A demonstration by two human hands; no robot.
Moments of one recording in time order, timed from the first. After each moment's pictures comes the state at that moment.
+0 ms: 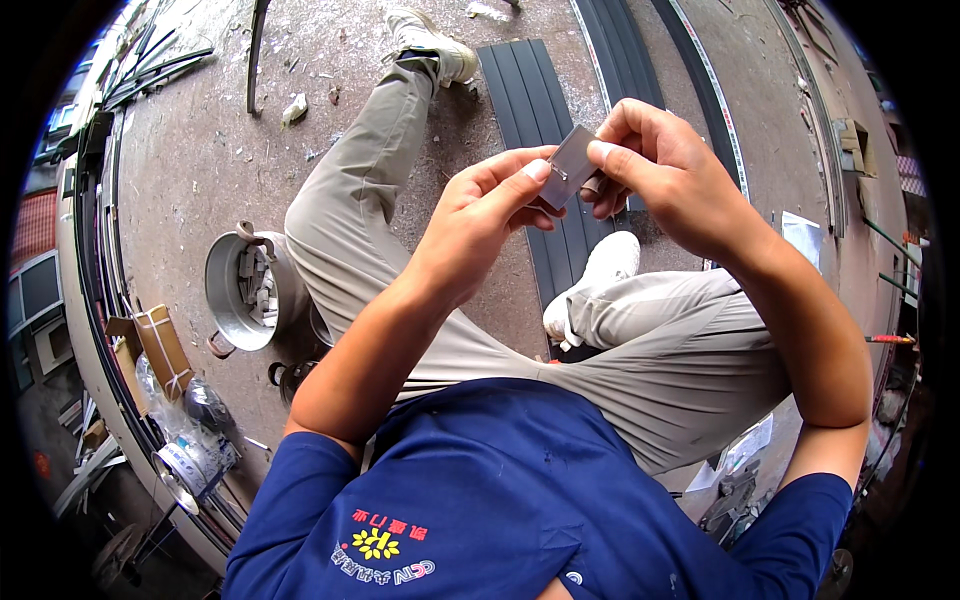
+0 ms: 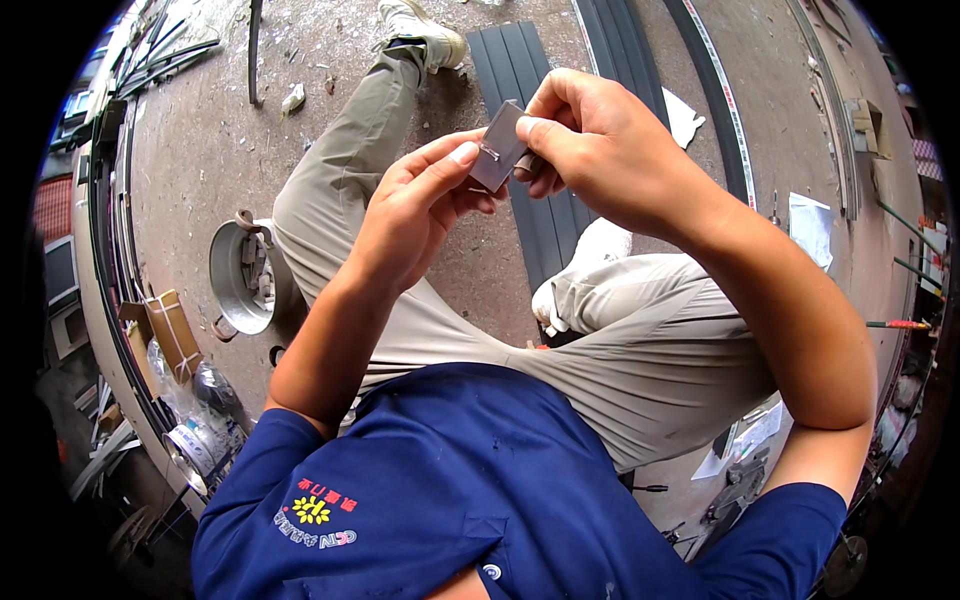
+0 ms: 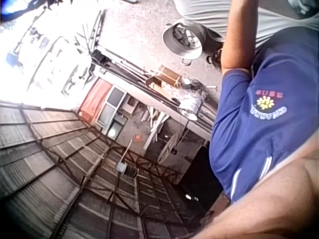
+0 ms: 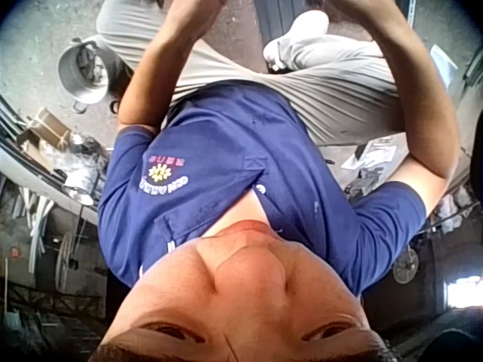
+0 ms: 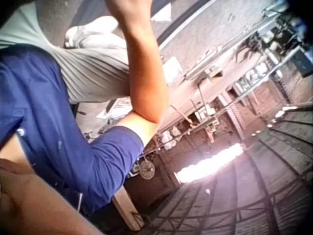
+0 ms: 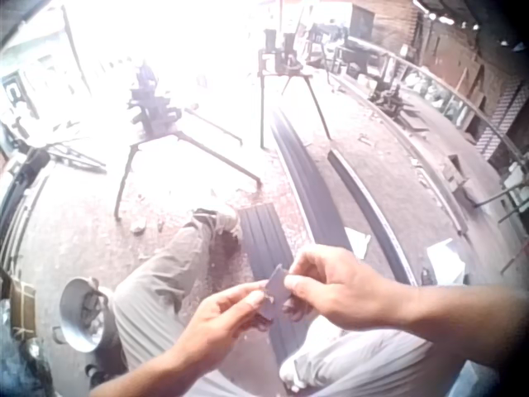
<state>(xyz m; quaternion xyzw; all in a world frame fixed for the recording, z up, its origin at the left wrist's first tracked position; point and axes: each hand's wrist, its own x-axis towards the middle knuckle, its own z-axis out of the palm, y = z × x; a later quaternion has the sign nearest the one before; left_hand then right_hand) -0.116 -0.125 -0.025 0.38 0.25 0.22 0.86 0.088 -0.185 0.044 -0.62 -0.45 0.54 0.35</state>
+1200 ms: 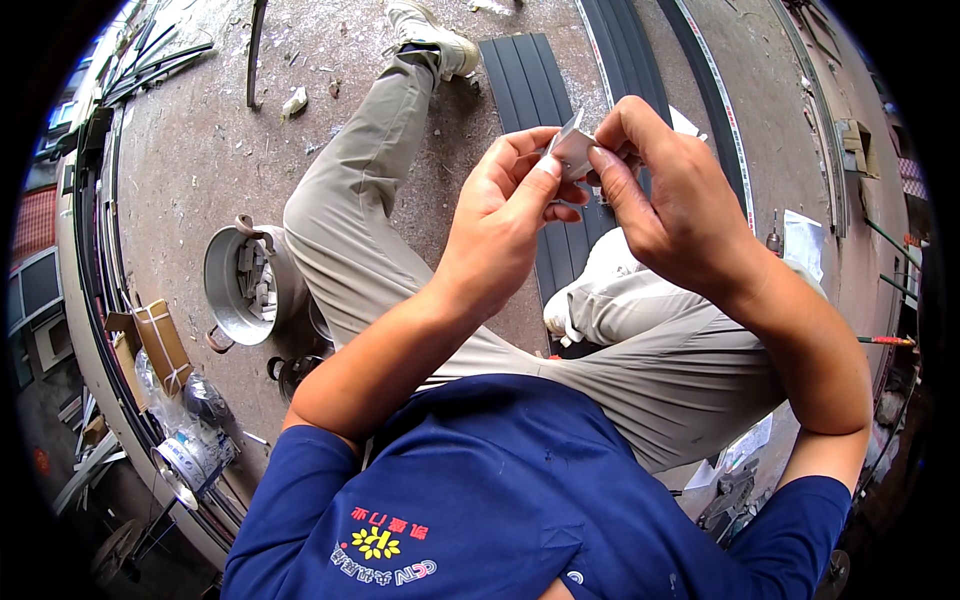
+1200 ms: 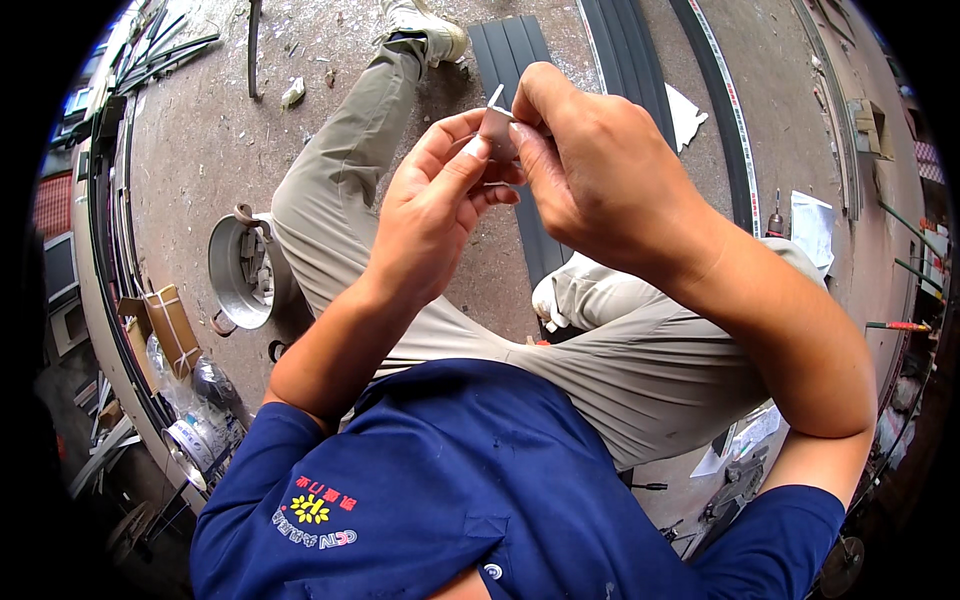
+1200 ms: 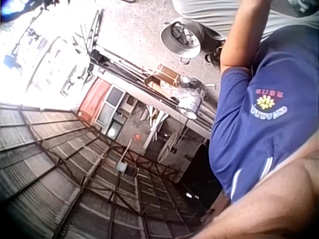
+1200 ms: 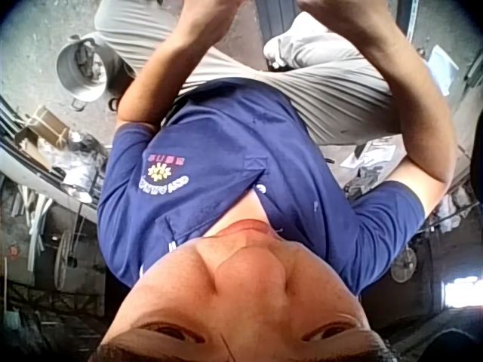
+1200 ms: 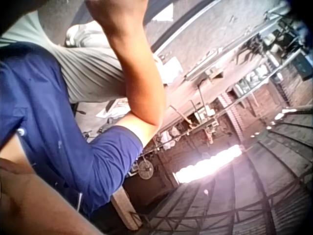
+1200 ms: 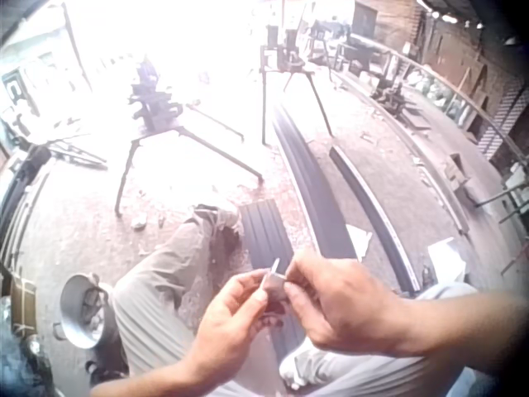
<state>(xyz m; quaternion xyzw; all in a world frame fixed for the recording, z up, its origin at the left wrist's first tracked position) -0.099 -0.148 -0.025 0.39 0.28 0.31 0.82 0.072 -0.196 0.043 -0.61 -0.69 0.23 0.32</state>
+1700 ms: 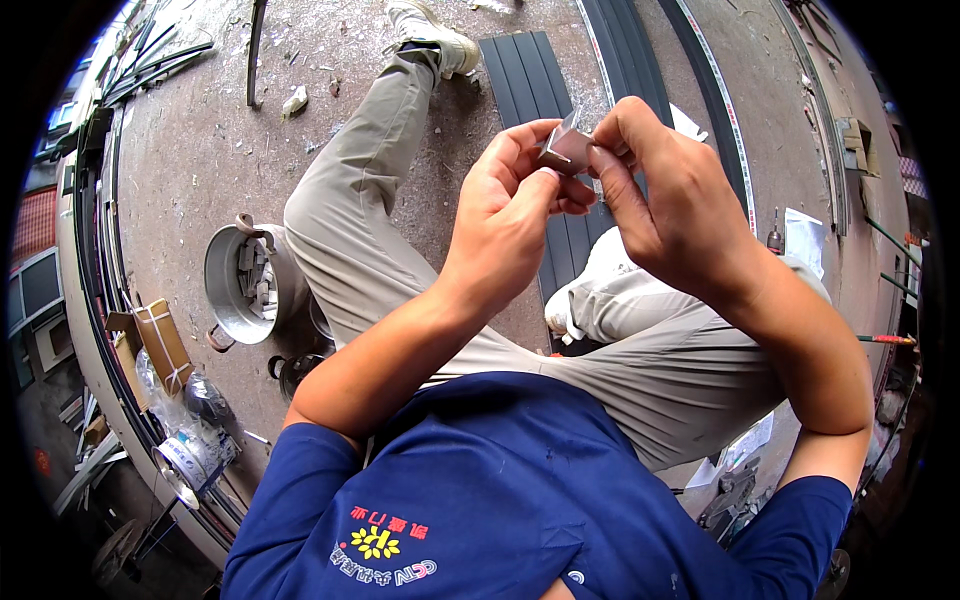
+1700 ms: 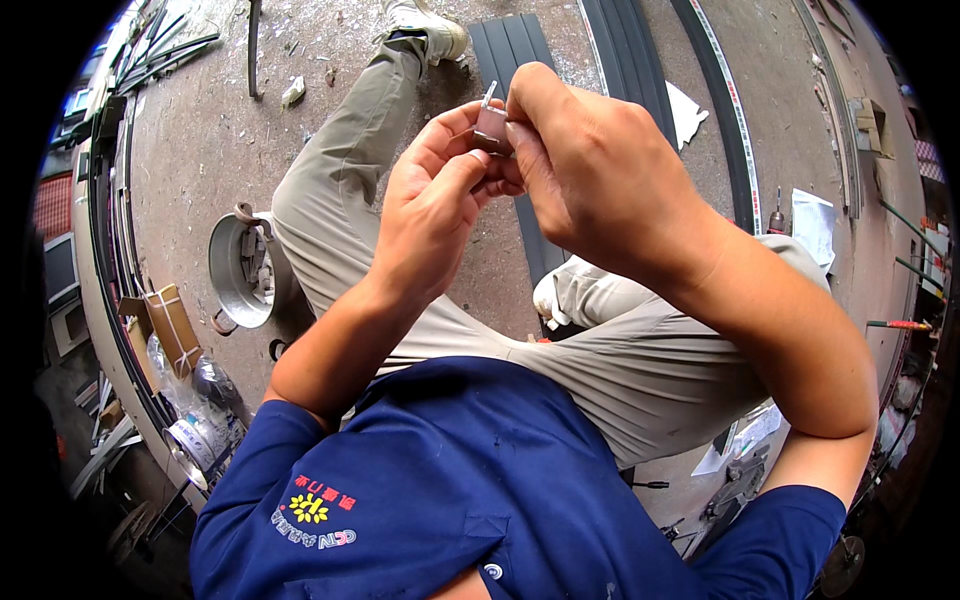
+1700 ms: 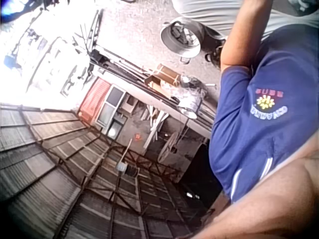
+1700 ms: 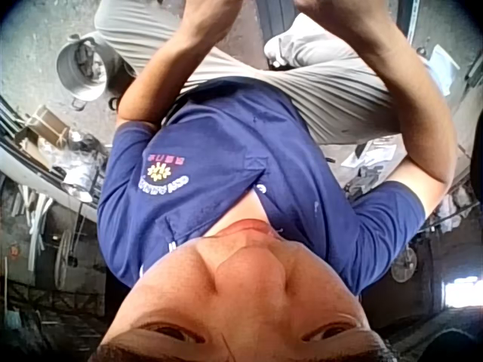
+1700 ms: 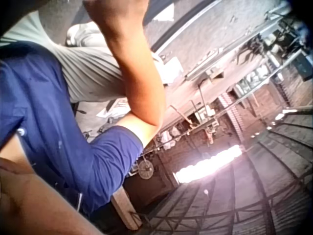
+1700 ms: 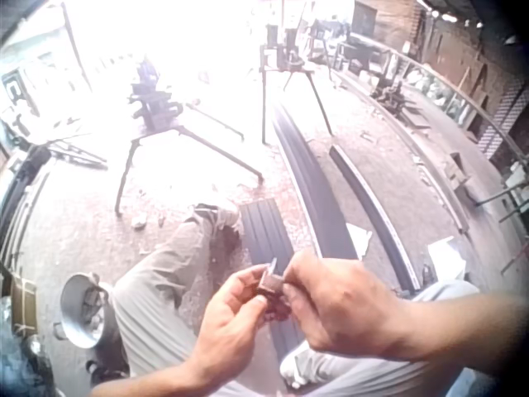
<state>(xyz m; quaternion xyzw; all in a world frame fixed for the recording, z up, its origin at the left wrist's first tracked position) -0.092 -0.149 -0.022 0.38 0.27 0.35 0.81 0.070 -0.199 0.044 -0.60 -0.73 0.15 0.30</state>
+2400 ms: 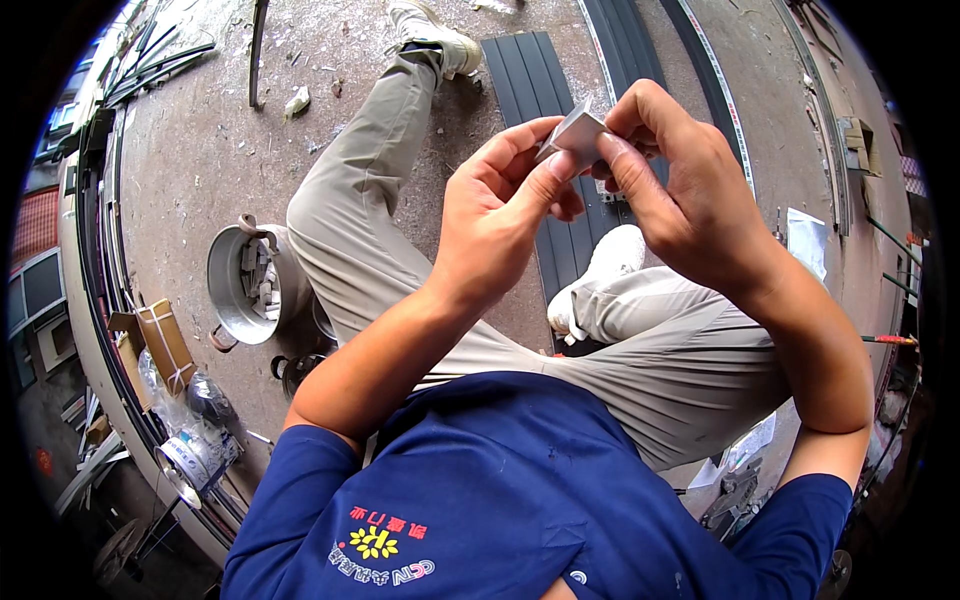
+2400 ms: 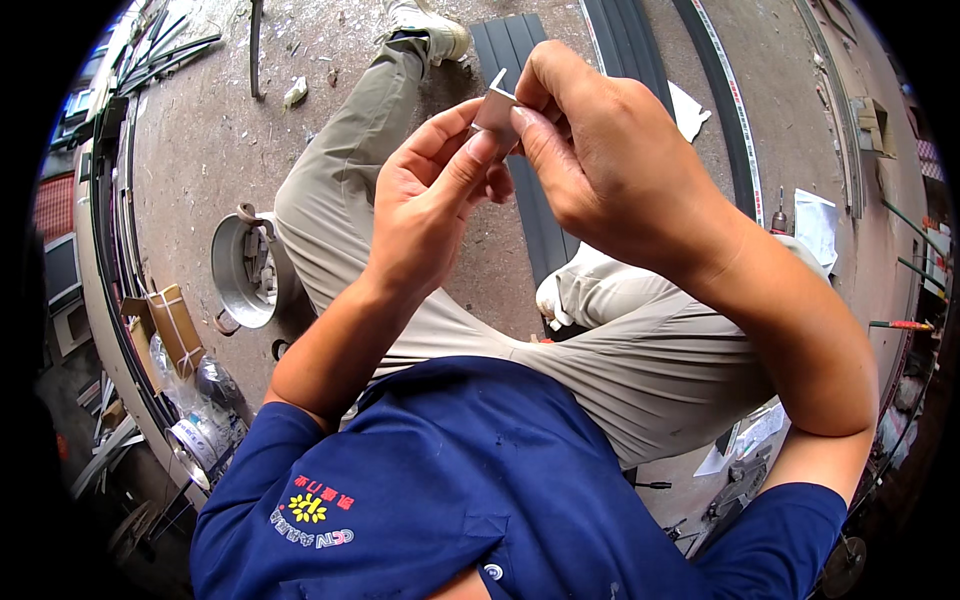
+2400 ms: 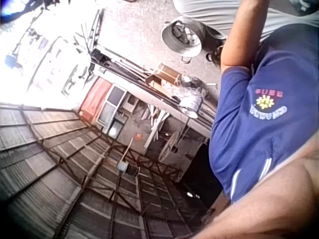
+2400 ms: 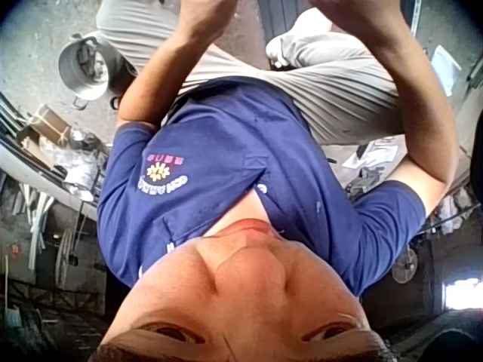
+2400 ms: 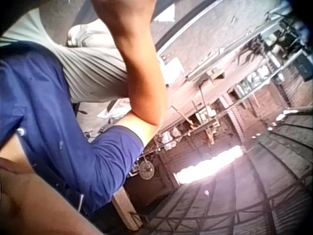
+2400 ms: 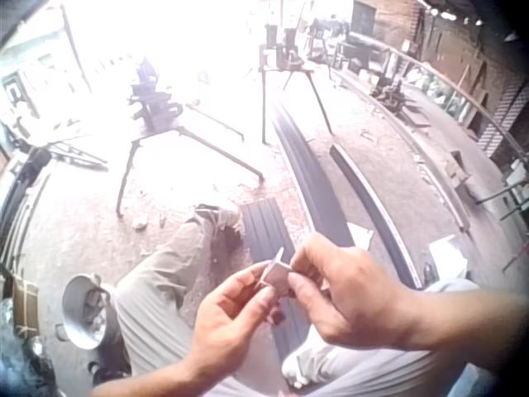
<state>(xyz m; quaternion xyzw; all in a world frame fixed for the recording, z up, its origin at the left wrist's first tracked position) -0.102 -0.143 -0.024 0.42 0.24 0.34 0.80 0.073 -0.195 0.051 -0.60 -0.65 0.27 0.37</state>
